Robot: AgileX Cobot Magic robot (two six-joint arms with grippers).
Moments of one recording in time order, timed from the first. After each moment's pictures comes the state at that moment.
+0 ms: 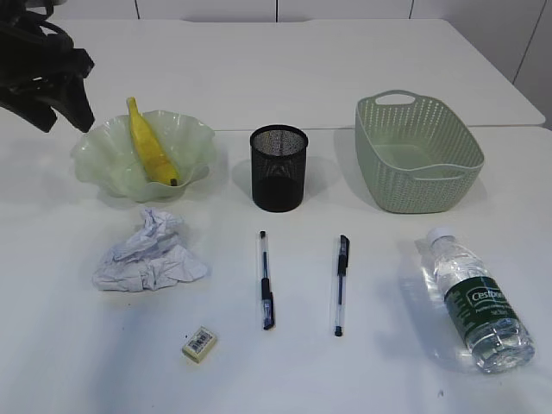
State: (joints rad) left arm -0.12 1.85 -1.68 -0.19 1.13 0.09; right arm 0.12 0.77 -0.64 0.08 0.59 -0.02
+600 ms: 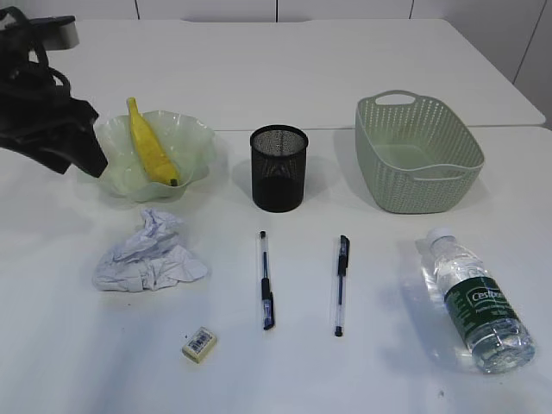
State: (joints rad) left arm -0.14 1.75 -1.41 -0.30 0.98 0.28; right arm 0.12 0.77 -0.64 0.11 0.72 -0.02
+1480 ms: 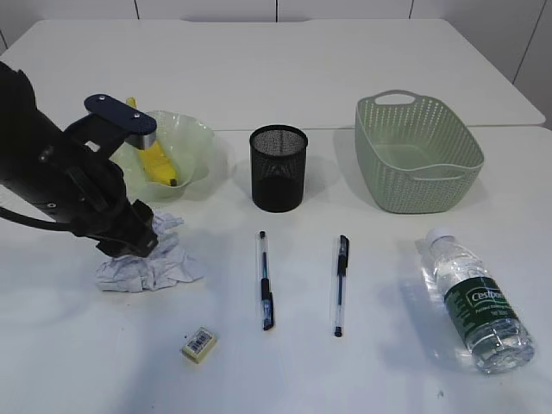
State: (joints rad) left arm -0.45 1.65 -1.00 0.02 0.53 0.11; right arm 0.12 0.77 -0.64 0.11 0.69 -0.02
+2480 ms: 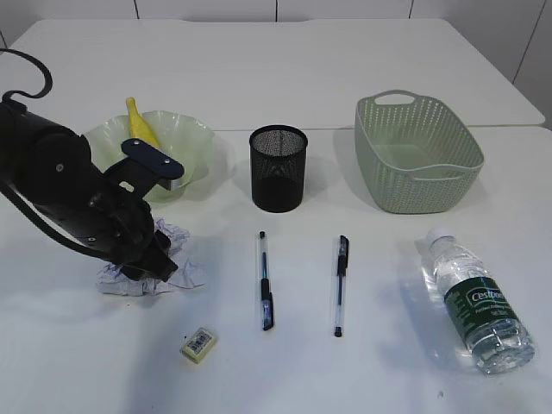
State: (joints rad) left arm -0.45 1.85 -1.00 0.07 0.36 0.11; right arm 0.12 0.77 -0.64 0.12 0.69 -0.03
